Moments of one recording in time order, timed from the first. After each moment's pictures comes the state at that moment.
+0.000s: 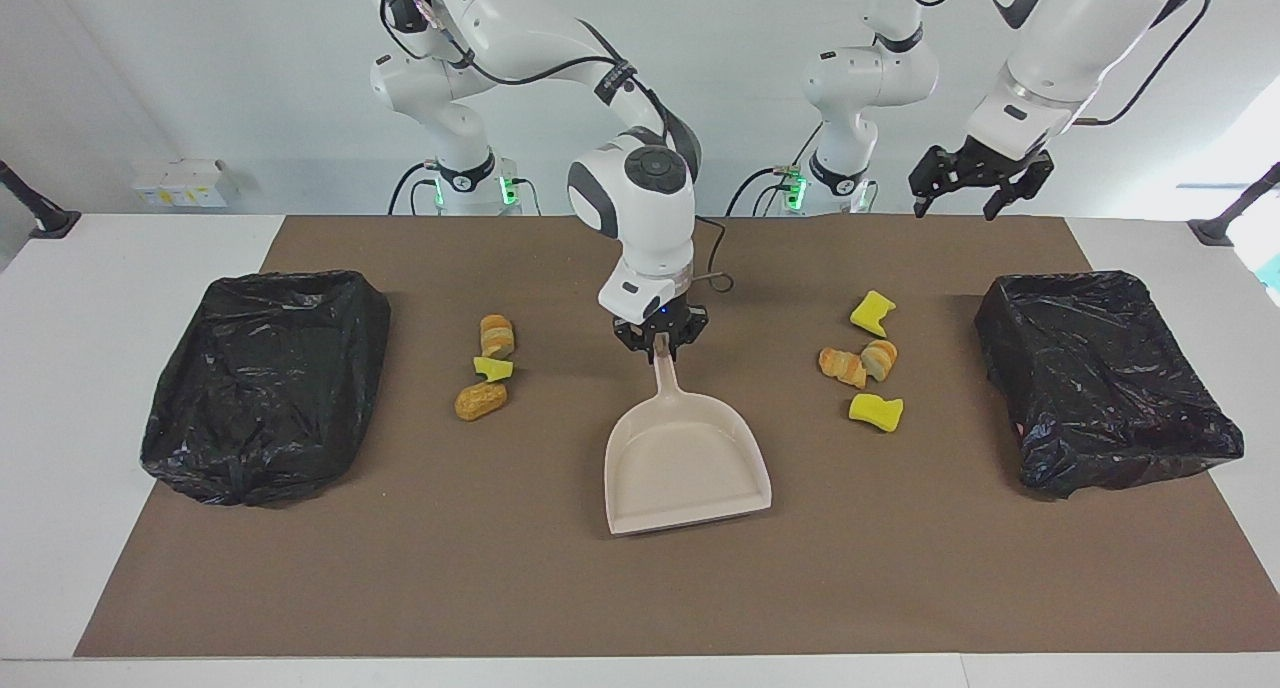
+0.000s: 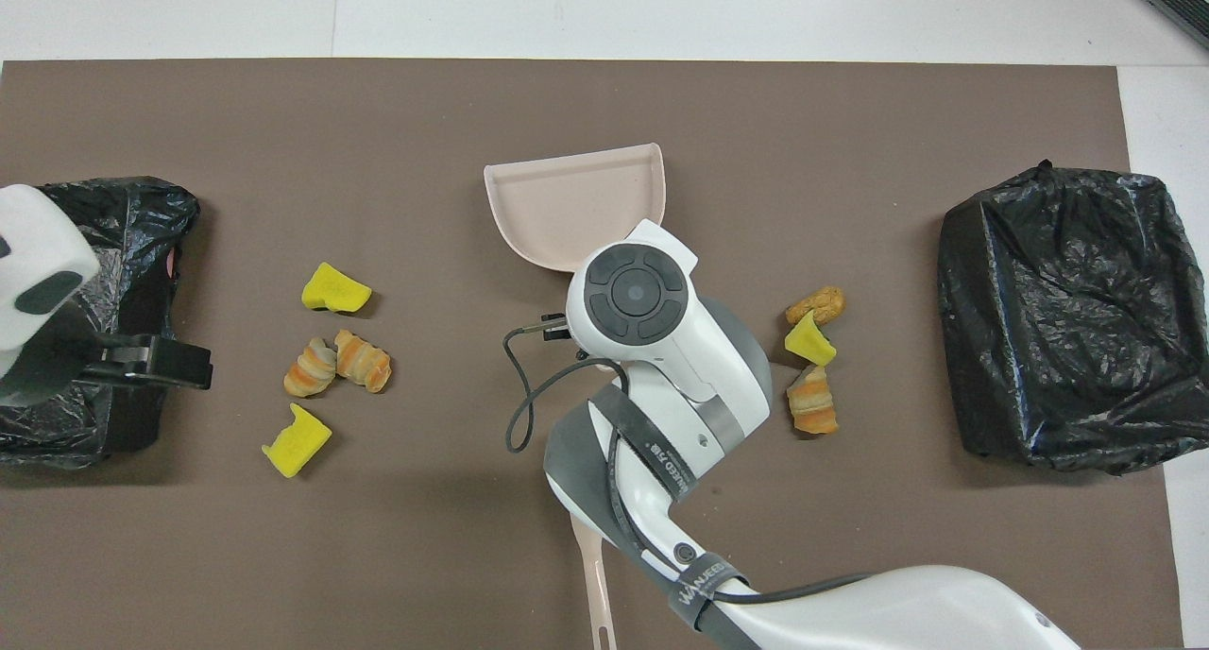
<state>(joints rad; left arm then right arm) -0.01 -0.18 -0.14 -1.81 -0.05 1.53 -0.03 0.45 0.37 0.17 -1.68 -0.08 2.16 0.50</state>
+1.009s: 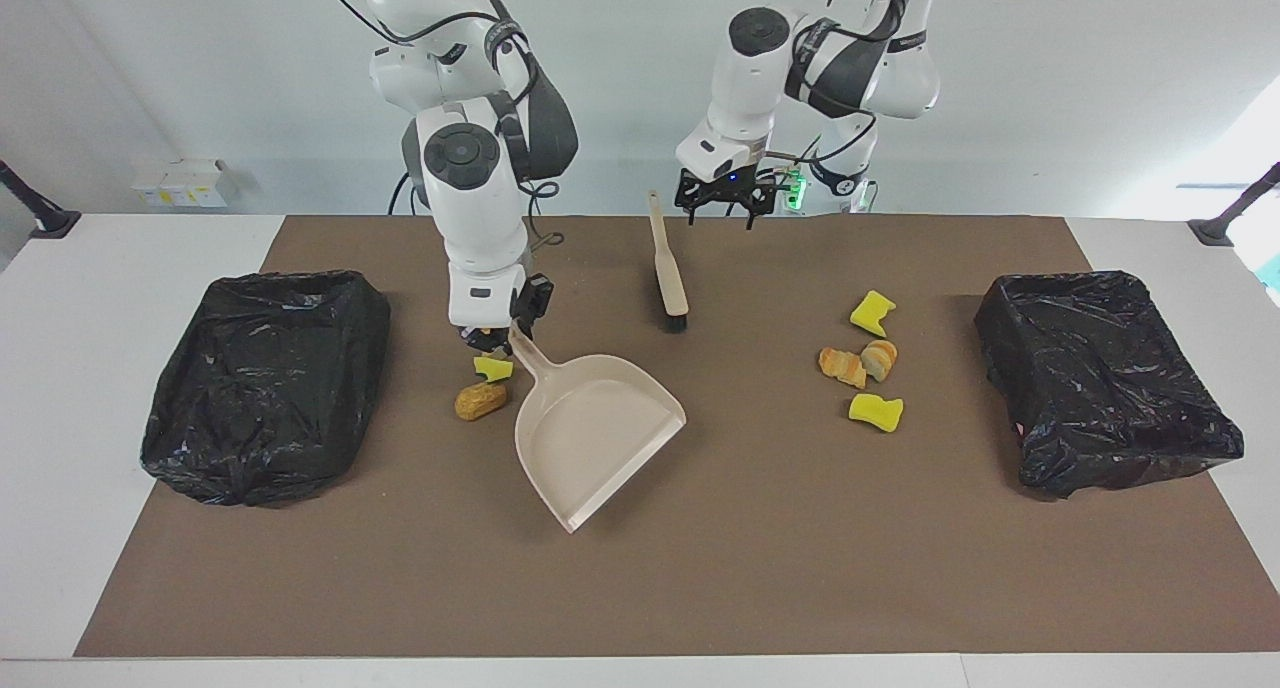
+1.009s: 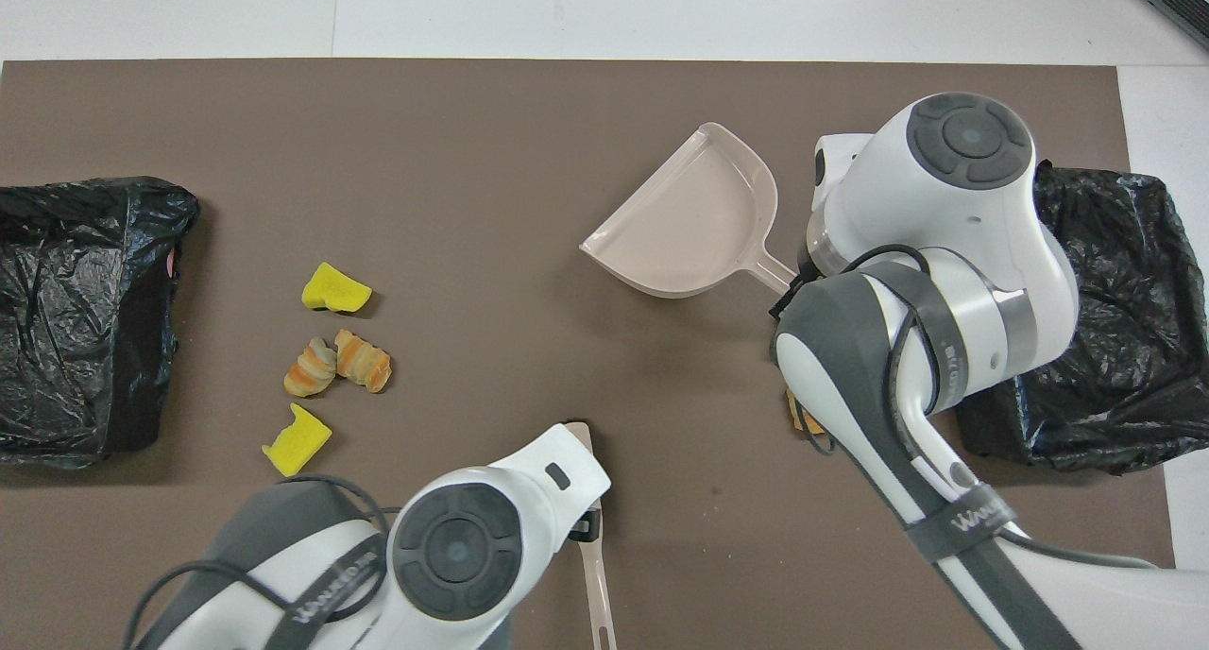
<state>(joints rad) -0.68 -0.14 -0.15 -2.22 -0.10 2.04 -0.64 0.13 0.23 0.17 -1.69 -0.04 1.81 -0.51</state>
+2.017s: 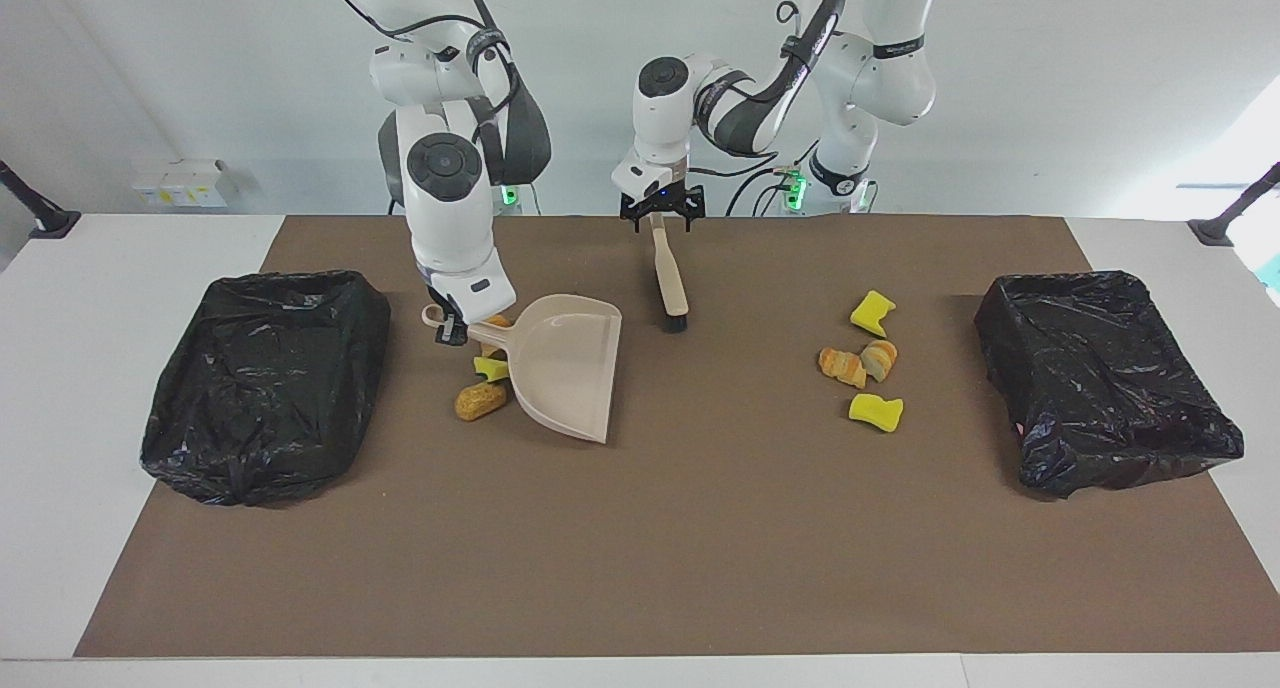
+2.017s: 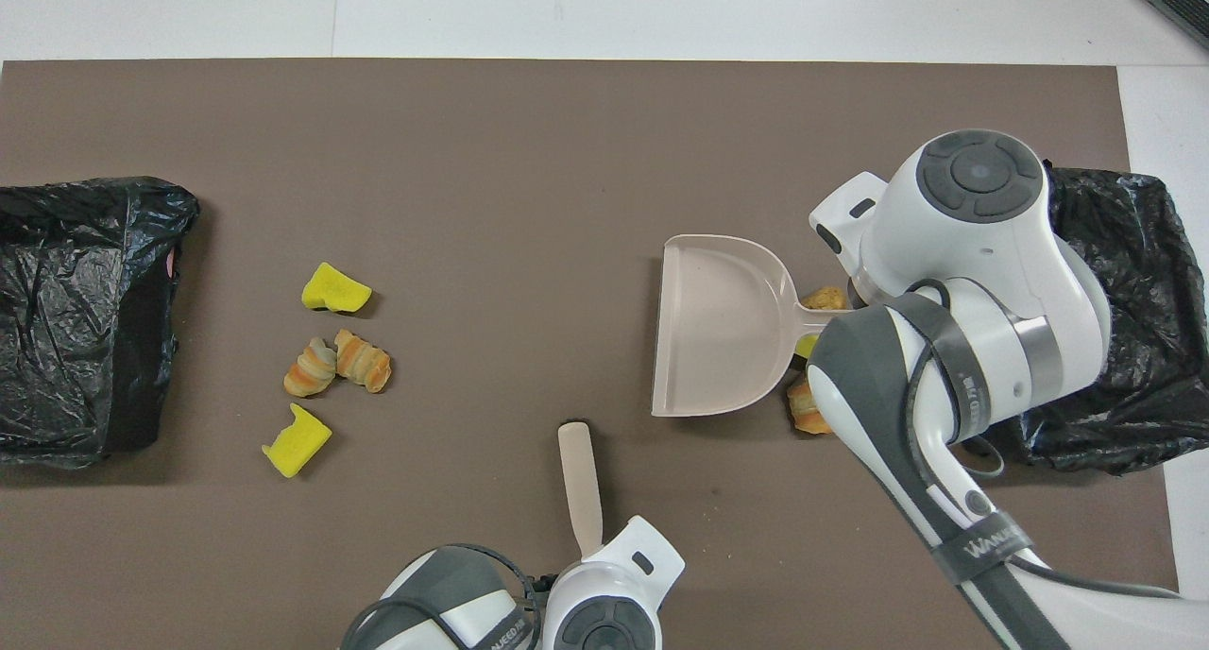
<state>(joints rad) -0.89 -0.06 -0.15 -2.35 -0.10 2.21 -0.90 0.10 0.16 0.17 -1.81 -0.18 1.79 -1.10</state>
